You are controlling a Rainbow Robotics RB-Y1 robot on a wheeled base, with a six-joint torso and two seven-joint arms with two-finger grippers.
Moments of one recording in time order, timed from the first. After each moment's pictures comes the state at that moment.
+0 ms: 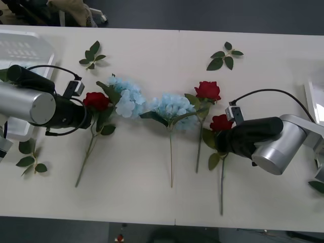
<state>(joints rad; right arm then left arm) -0.46 -0.84 0.82 -1.68 -0.59 0.82 0.78 -0.42 0.61 -0.21 -1.53 0.70 1.21 -1.47</state>
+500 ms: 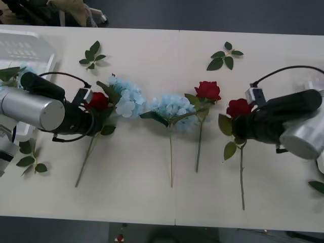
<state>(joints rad) -0.41 -0.99 0.60 -1.92 -0.72 1.03 0.79 -0.42 0.61 -0.30 -1.52 0.71 1.19 -1.47</state>
